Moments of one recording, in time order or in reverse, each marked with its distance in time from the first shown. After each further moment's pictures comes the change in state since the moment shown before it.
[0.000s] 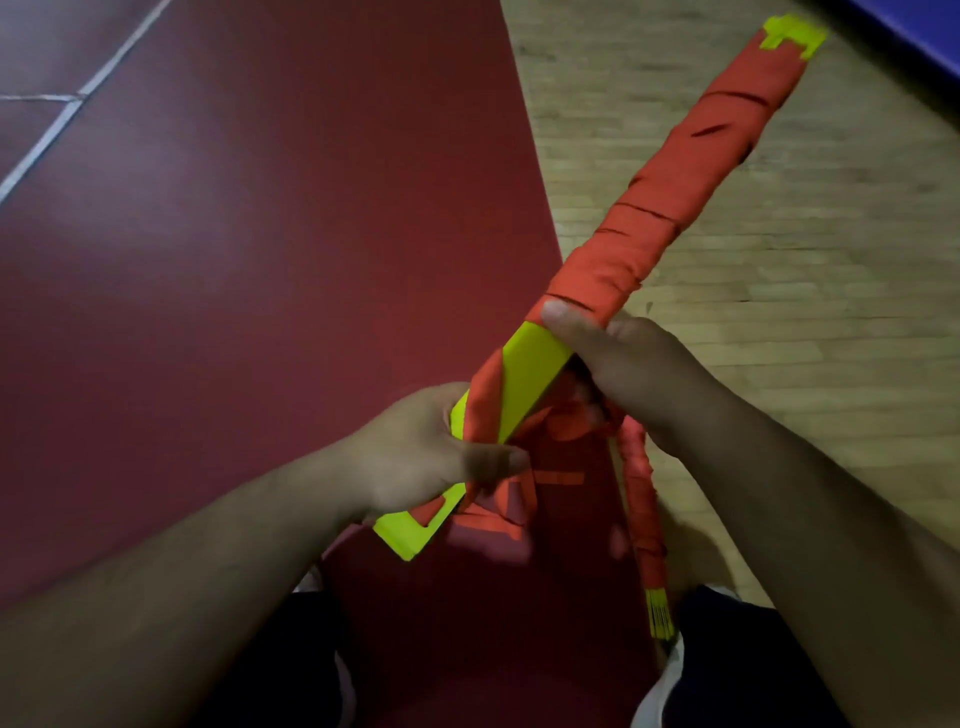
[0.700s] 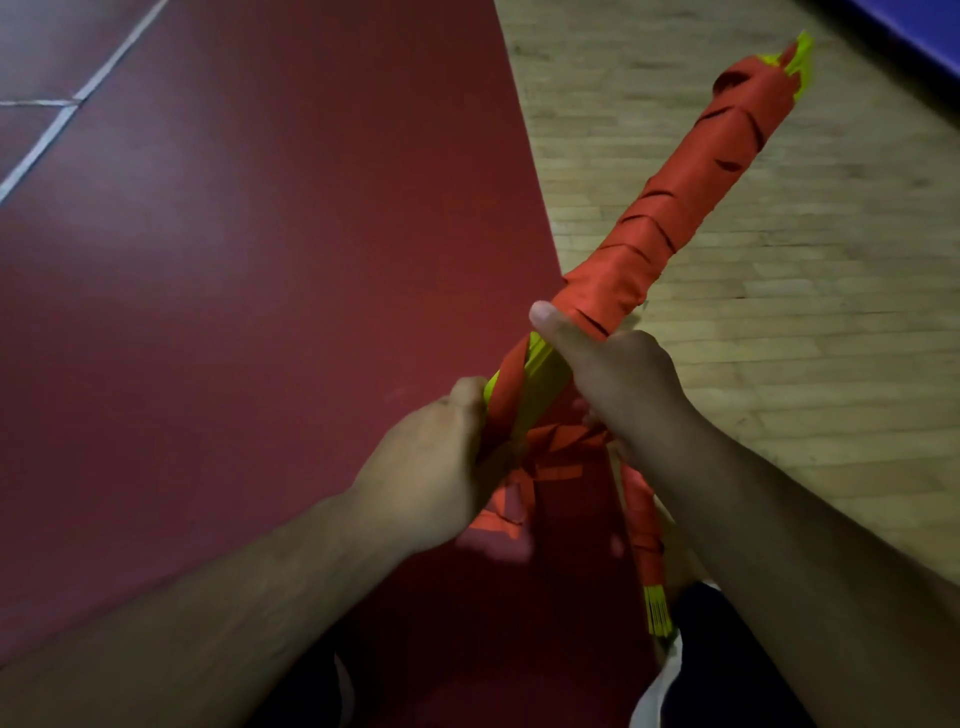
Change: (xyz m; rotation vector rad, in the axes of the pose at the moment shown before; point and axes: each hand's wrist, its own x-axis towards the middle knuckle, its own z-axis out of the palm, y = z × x) left_hand -0.003 -0.006 0.028 0.728 0.404 0.222; right_hand -0.005 0.004 0.016 -0.026 0.274 0.153
